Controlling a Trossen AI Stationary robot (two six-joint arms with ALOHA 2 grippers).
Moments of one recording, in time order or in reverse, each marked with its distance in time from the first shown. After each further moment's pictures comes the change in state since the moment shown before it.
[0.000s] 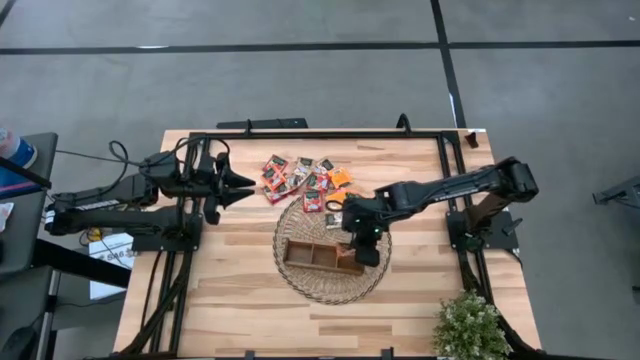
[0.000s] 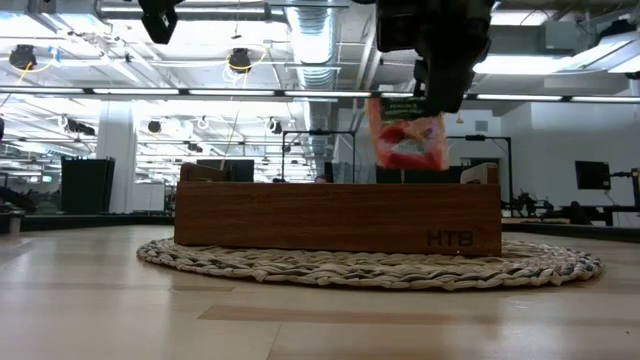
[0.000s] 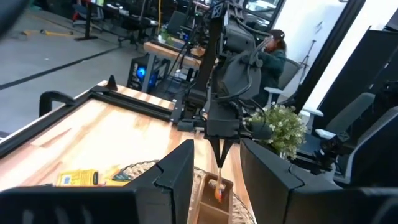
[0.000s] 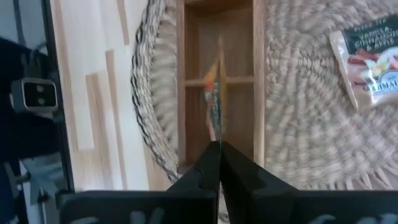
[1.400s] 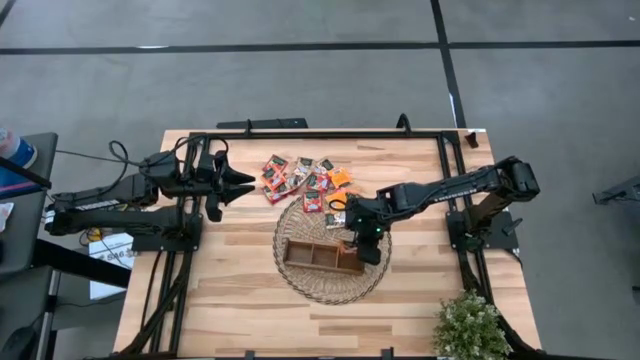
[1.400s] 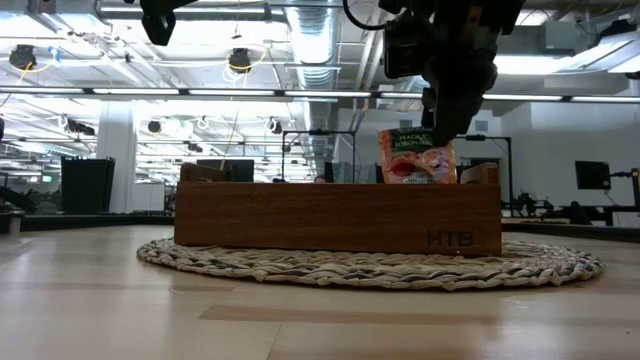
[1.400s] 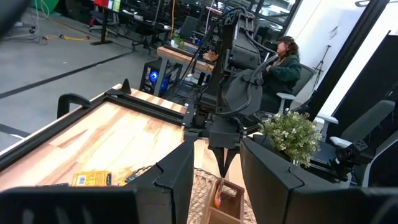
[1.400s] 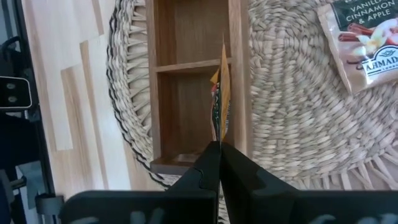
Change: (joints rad) left arm 0.000 0.000 0.000 0.002 -0.053 0.001; right arm -0.023 -0.009 -0.098 0.057 0.001 0.002
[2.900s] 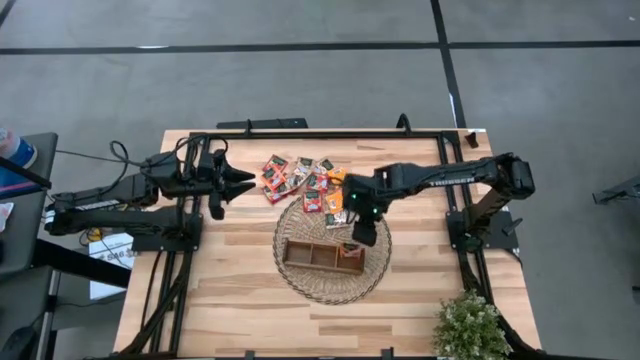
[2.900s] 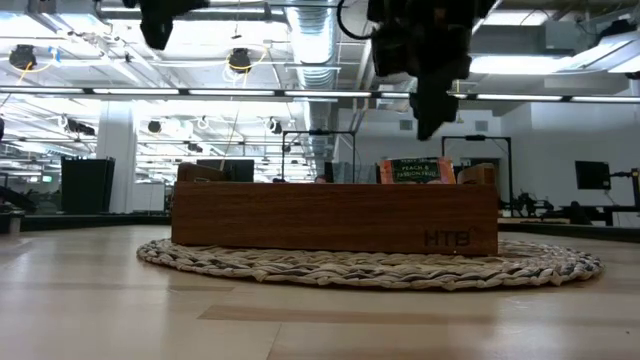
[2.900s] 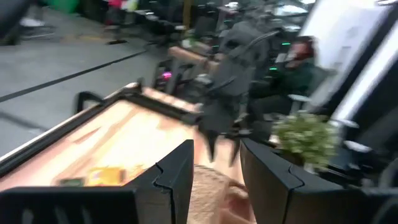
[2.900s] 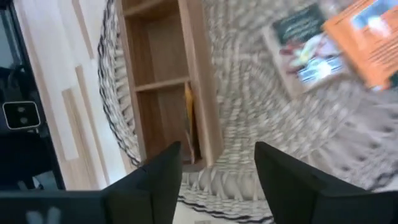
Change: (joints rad) left arm 0.000 0.014 0.000 -0.031 -0.093 -0.003; right arm -0.145 0.020 0.147 -0.182 -0.052 -0.056
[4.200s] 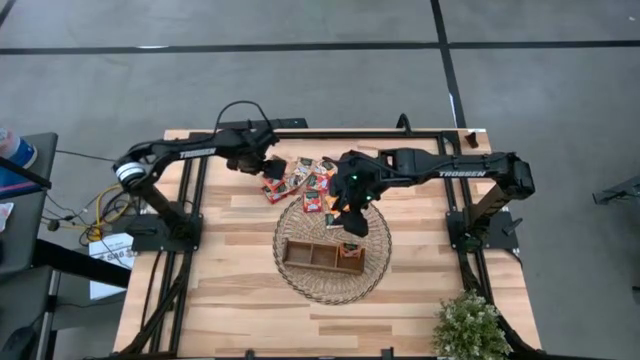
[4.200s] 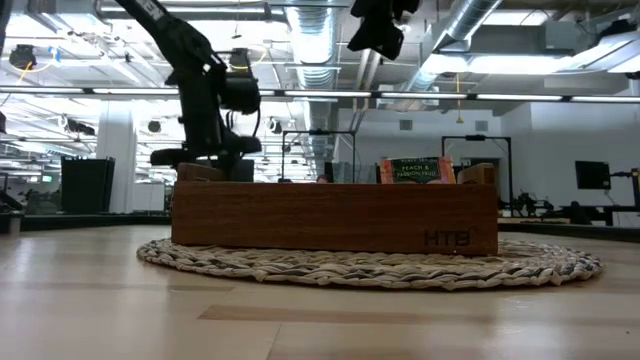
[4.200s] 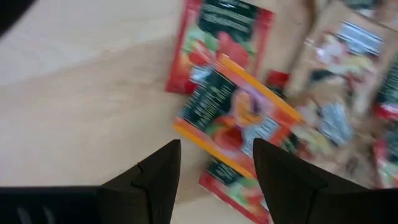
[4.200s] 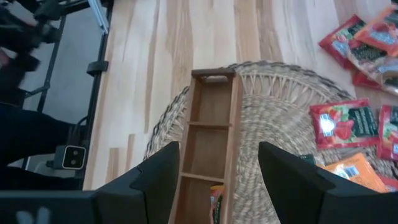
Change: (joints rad) left arm 0.452 1.033 0.361 -0.567 -0.063 -0.337; right arm 0.015 0.000 0.263 0.082 0.003 -0.168
